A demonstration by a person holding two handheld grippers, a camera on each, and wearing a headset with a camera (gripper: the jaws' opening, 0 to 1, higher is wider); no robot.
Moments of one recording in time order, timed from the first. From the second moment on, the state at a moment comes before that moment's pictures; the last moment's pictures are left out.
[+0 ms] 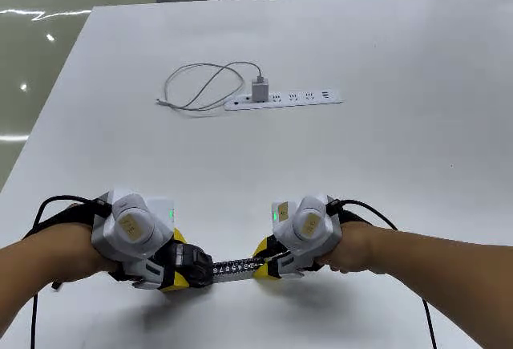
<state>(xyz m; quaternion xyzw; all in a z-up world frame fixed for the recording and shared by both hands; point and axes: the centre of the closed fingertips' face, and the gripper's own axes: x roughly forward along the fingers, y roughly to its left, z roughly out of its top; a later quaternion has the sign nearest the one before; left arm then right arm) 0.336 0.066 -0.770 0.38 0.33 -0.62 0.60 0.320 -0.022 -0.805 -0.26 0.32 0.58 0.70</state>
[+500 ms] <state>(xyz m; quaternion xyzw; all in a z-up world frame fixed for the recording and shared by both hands) 0.337 0.067 -0.770 0.38 0.33 -0.62 0.60 0.320 -0.029 -0.805 -0.25 0.33 0.58 0.70</state>
